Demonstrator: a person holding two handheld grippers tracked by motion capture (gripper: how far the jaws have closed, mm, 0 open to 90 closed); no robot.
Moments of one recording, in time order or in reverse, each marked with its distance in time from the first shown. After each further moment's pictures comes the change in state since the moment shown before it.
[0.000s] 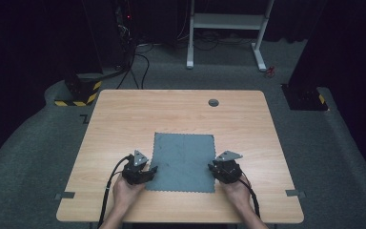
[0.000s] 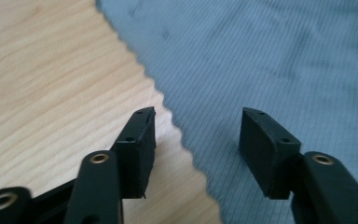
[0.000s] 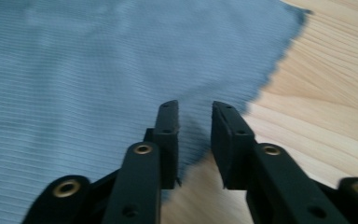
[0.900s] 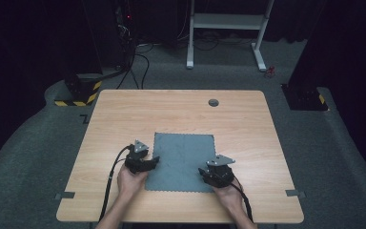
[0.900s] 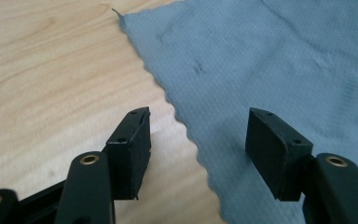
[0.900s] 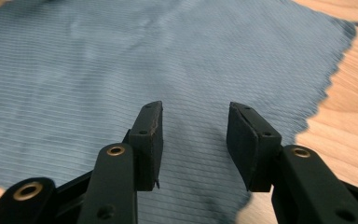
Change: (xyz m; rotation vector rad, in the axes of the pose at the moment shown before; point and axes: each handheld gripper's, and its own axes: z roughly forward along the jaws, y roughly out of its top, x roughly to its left) left arm 0.024 0.022 0.027 0.012 0.008 -0.089; right arm 0.027 0.000 0.007 -0.040 0.026 0.003
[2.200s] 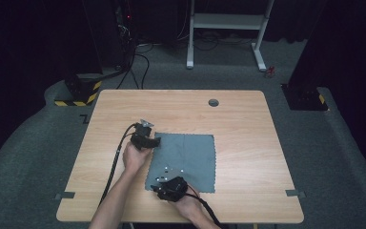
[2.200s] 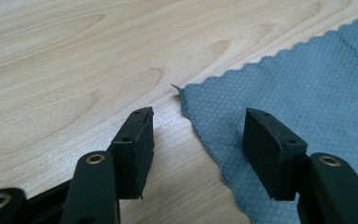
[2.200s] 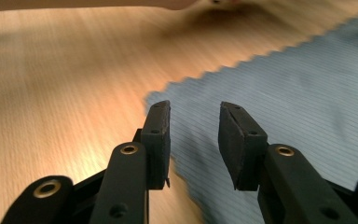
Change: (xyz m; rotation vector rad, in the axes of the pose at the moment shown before) left arm 0.037 0.057 0.051 0.076 0.063 -0.021; right arm 0.131 0.040 0.046 -0.037 0.312 -0.227
